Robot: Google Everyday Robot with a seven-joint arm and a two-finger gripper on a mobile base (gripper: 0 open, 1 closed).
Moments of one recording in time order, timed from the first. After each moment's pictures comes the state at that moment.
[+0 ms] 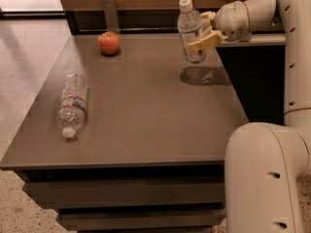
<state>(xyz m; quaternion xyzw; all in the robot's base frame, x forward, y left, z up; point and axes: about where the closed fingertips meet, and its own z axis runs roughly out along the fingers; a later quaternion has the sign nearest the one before) 0.694 -0.116 0.944 -0.65 0.50 0.32 0.48</state>
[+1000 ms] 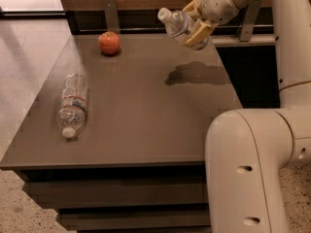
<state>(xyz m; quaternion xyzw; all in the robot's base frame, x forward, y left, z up) 0.709 -0.101 0.948 -0.78 0.49 0.12 0.38</state>
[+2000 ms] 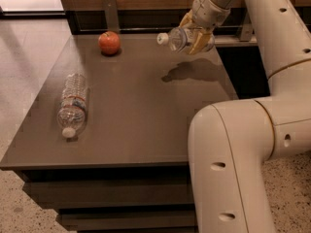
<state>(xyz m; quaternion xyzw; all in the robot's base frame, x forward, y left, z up) 0.730 -0.116 0.906 -0.83 0.50 0.02 0.24</state>
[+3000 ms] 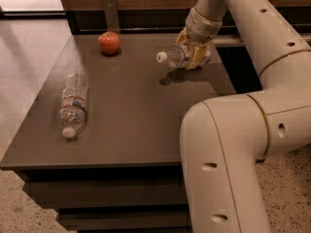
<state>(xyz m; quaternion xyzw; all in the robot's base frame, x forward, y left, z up) 0.719 -0.114 0.858 -0.86 0.48 0.05 0.16</state>
